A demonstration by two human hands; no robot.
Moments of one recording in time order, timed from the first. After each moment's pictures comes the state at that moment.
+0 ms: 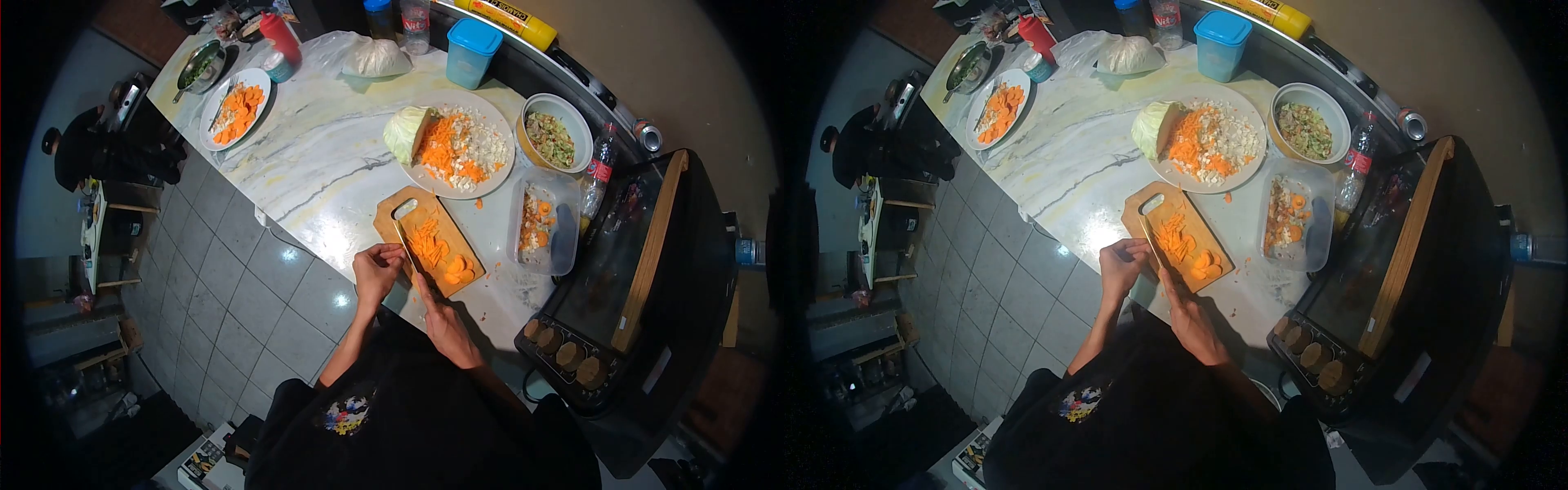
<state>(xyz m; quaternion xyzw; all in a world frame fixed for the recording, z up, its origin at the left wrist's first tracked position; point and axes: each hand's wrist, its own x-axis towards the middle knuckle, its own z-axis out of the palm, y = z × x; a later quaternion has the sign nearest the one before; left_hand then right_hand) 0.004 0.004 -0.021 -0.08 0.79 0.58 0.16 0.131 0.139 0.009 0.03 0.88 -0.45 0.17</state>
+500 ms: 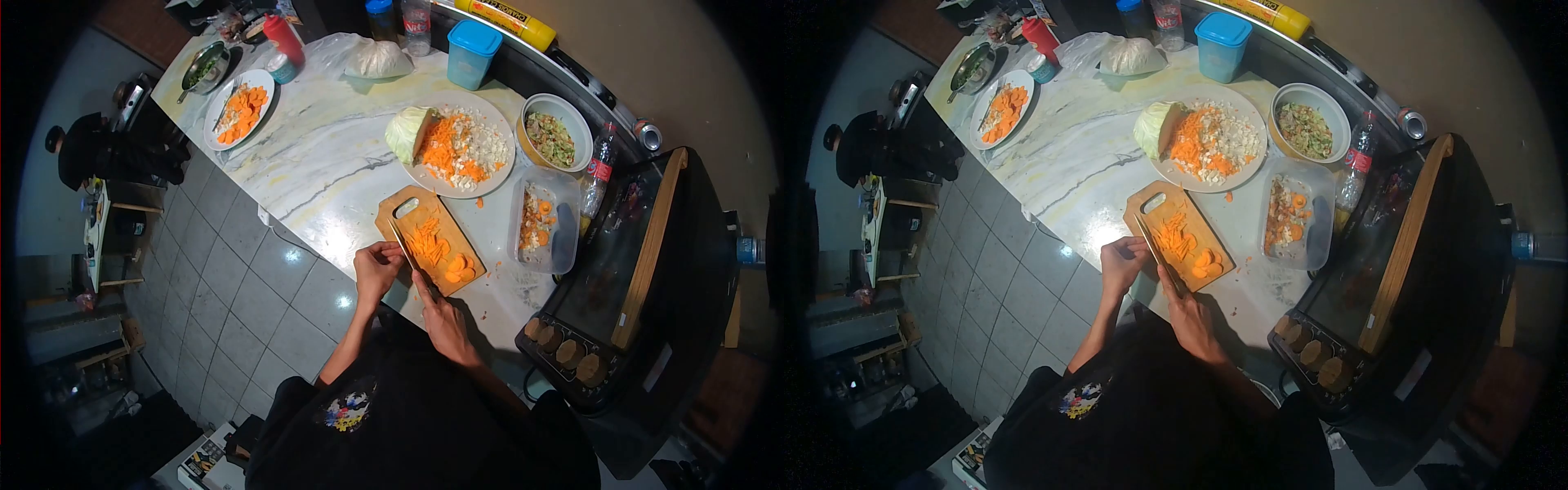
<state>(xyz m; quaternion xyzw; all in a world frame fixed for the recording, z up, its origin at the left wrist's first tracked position) 0.002 0.003 -0.014 -0.06 0.81 0.56 0.15 0.130 0.131 -0.001 0.04 0.92 -0.37 0.13</state>
